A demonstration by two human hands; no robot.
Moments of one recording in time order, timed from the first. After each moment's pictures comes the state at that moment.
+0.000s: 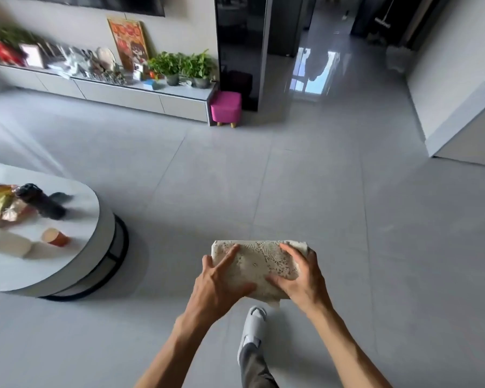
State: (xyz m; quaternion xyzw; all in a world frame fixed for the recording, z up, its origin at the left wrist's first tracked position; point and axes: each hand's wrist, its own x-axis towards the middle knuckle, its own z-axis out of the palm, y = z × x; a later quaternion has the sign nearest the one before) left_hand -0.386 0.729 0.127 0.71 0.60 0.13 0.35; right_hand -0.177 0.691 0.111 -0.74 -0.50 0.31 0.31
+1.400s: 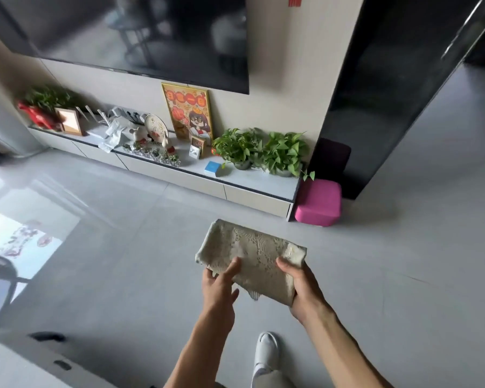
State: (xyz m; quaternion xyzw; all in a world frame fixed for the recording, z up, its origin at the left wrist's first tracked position) left_hand -0.621 1.851 0.099 0.11 0.62 0.46 0.62; right_hand -0.454 1.846 0.078 -0.53 -0.09 0.69 0.49
